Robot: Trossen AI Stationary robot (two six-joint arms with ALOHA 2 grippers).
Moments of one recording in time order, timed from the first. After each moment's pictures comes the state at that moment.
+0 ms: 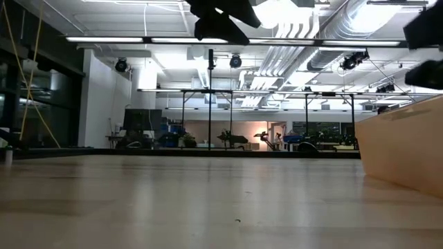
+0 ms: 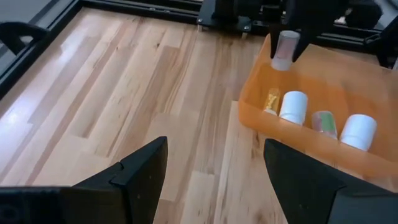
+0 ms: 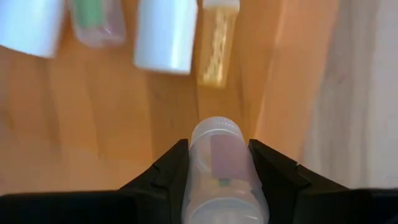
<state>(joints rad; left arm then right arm) -0.11 1.64 1.37 -0.36 -0.23 -0.22 0.63 1.13 0.68 -0.86 0.05 0.72</state>
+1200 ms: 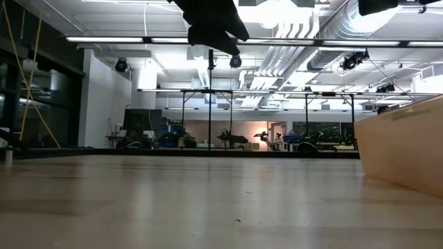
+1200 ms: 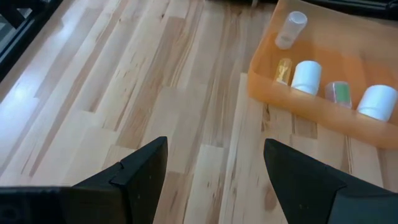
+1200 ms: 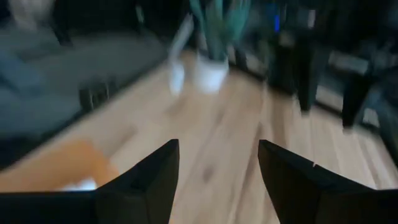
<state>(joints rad) -0.11 1.64 1.37 -0.46 -0.23 -0.22 0.56 0.74 0.53 -0.11 0.26 -0.19</state>
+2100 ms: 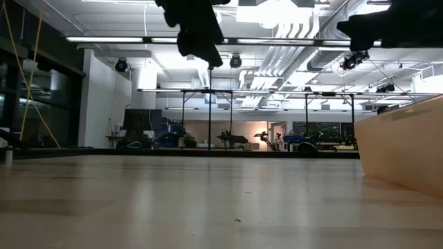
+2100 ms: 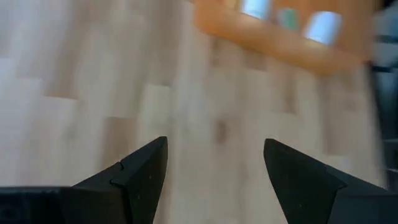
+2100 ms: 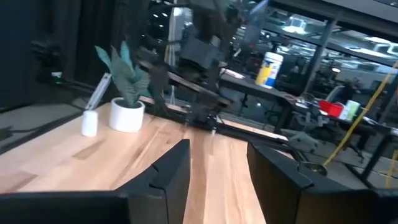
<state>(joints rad) -0.12 1.64 1.37 -0.62 0.03 -0.22 -0.14 0.30 0.19 0.17 -0.24 -0.25</state>
